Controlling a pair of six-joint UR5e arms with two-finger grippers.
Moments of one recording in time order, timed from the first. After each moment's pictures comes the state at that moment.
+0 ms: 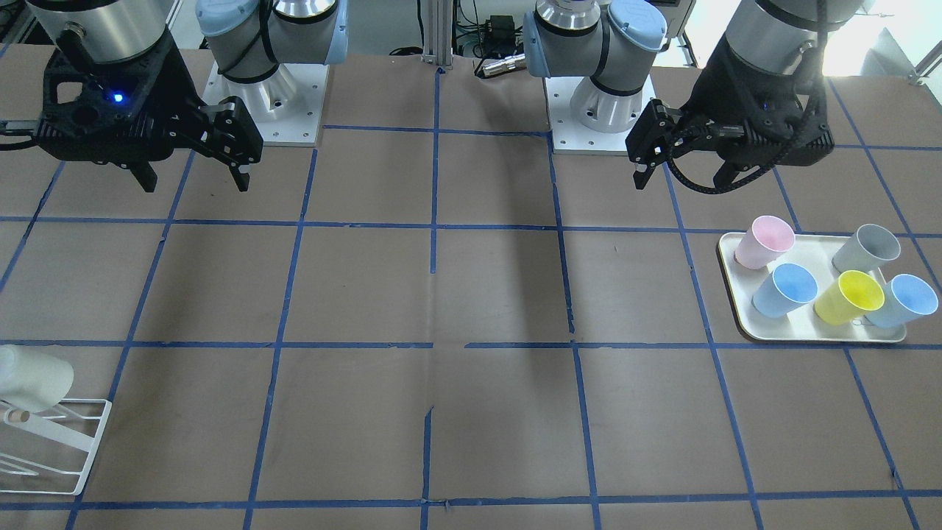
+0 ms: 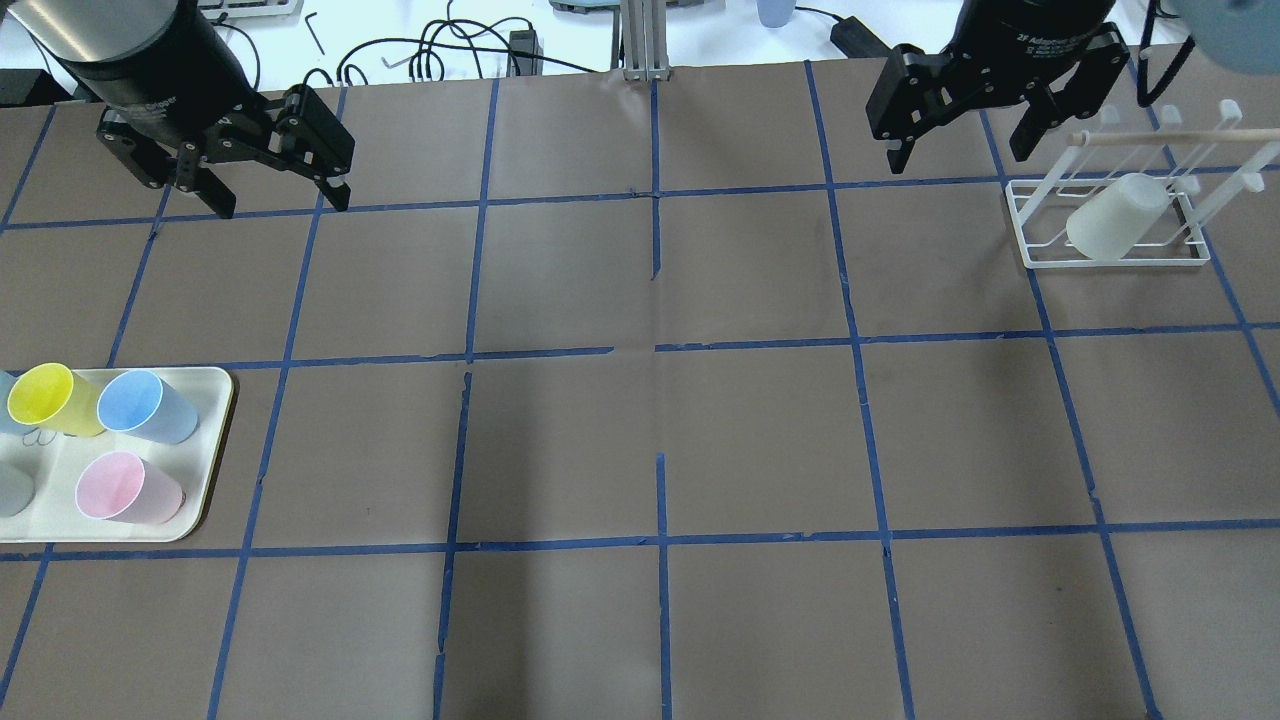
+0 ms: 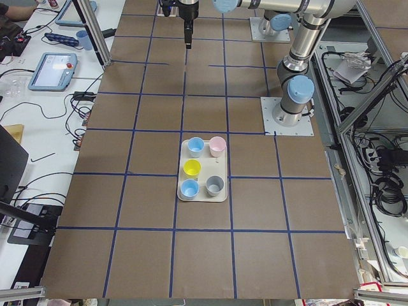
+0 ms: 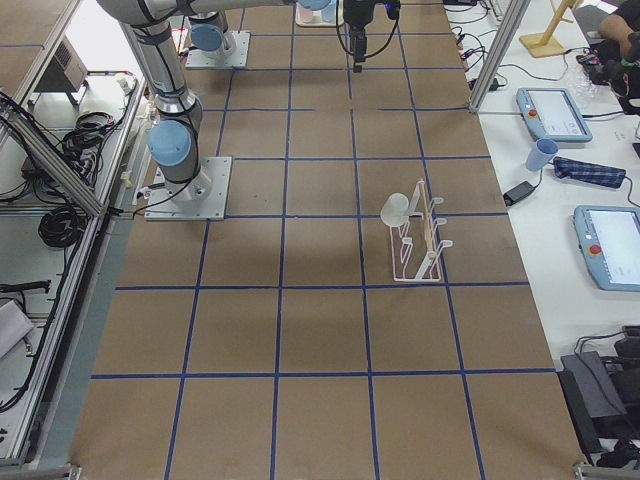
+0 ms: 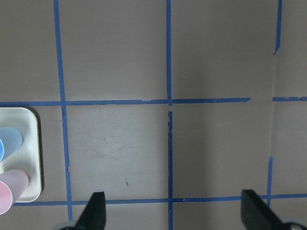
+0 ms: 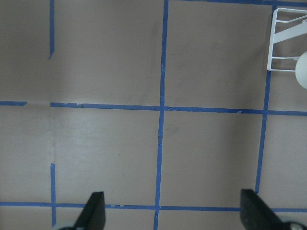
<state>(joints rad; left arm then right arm) -1.50 -1.59 -1.46 -1.65 1.54 0.08 1.59 -1.51 1.40 -1.50 -1.59 -0.03</state>
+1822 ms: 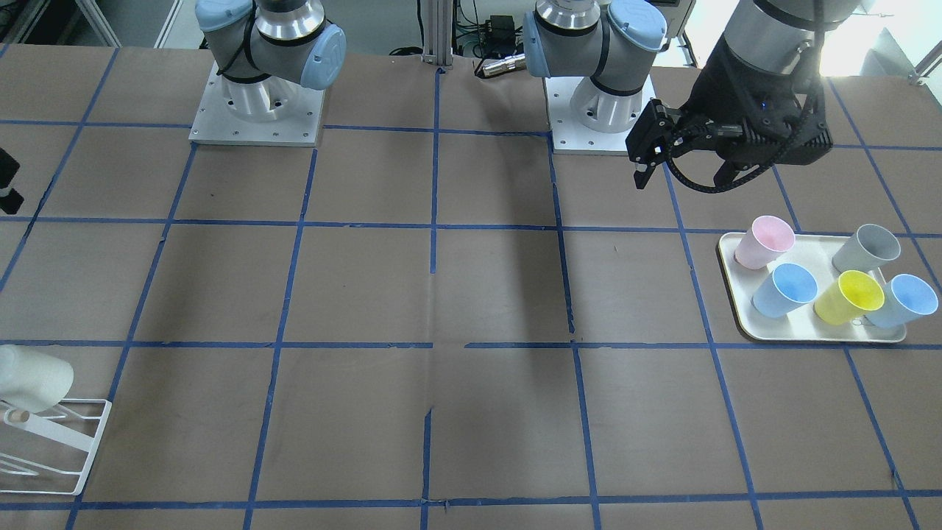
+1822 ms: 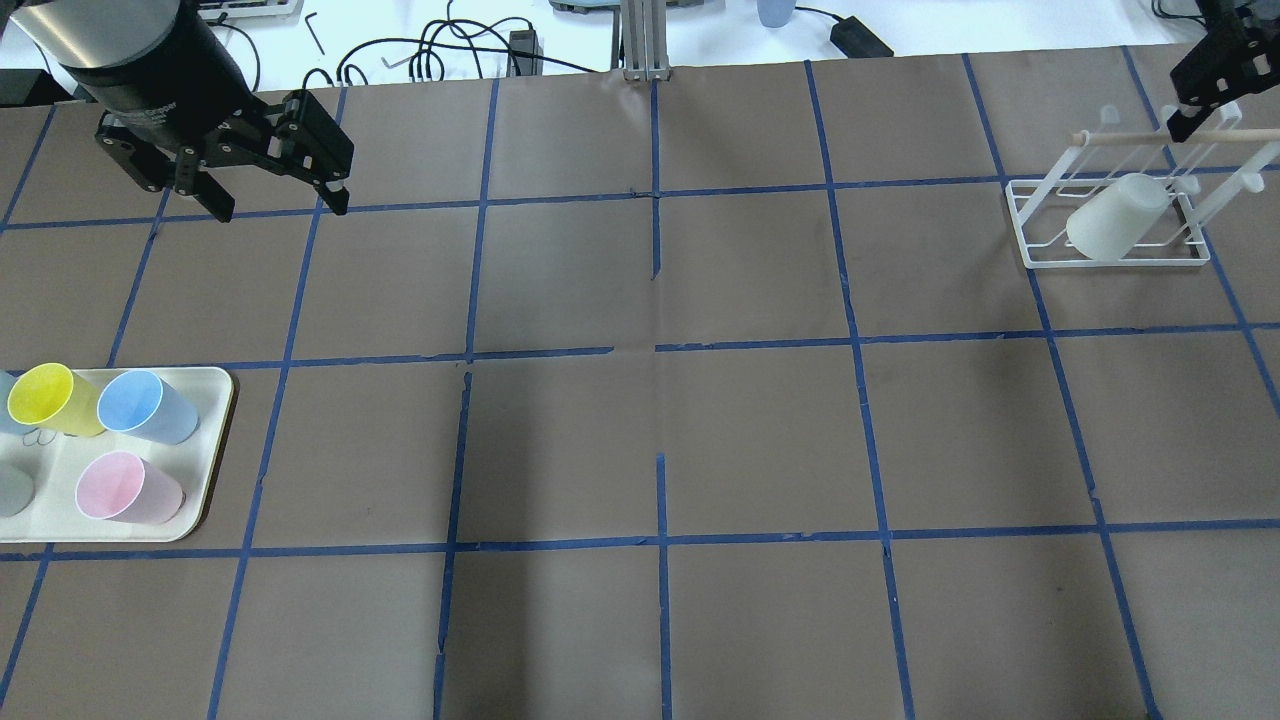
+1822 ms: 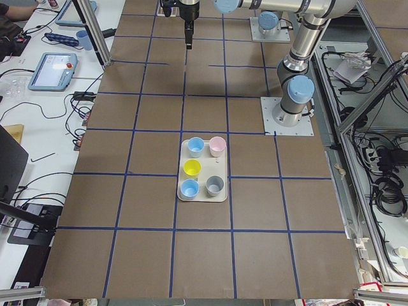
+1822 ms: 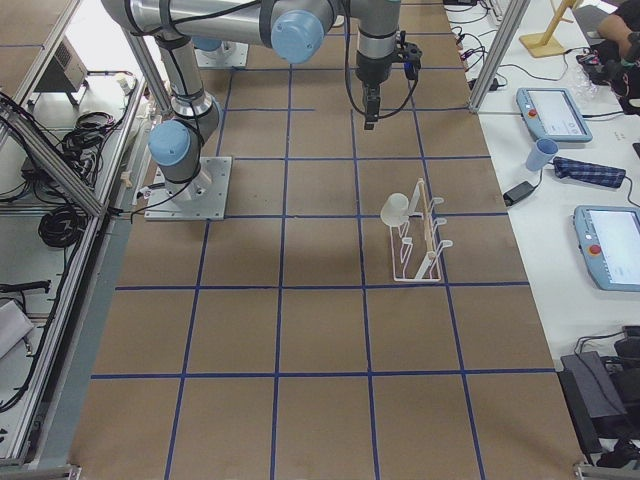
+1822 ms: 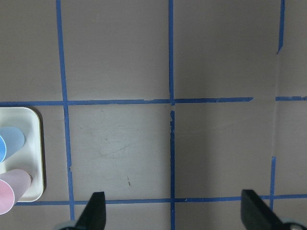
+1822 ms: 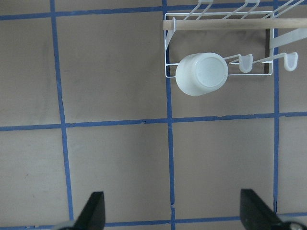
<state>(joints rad) -1.50 -1.58 -1.47 -1.65 1.55 0.08 1.15 -1.47 1.40 -1.55 -1.55 -0.38</state>
